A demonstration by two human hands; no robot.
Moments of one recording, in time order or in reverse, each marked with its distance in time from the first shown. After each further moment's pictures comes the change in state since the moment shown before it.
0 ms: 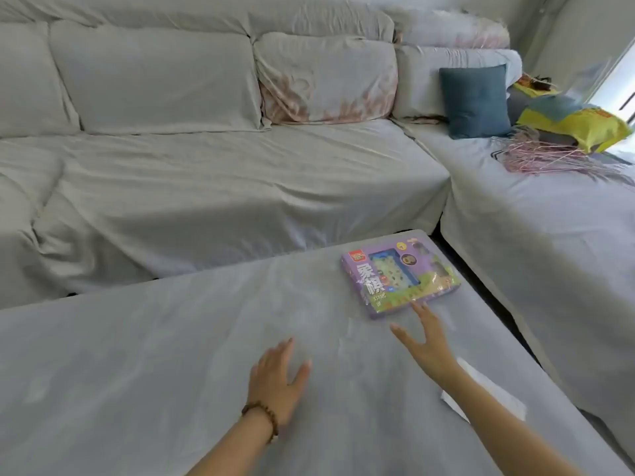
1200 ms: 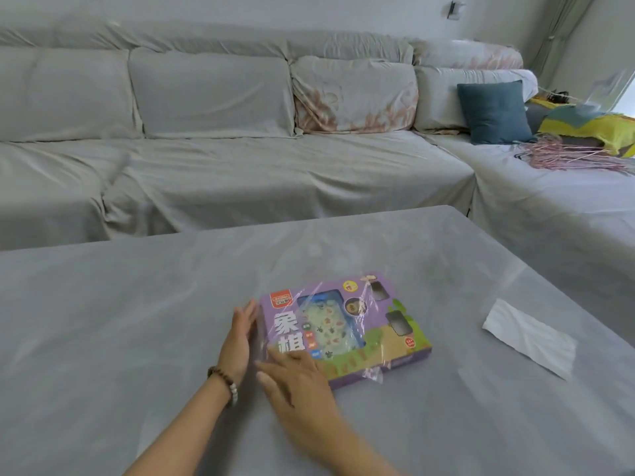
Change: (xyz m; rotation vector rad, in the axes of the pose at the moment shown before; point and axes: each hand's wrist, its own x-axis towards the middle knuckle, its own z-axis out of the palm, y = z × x) left_hand -0.063 -0.137 0.017 -0.935 0.285 0.068; right_hand -0.207 -0.023 0.240 -0.200 -0.064 -0.810
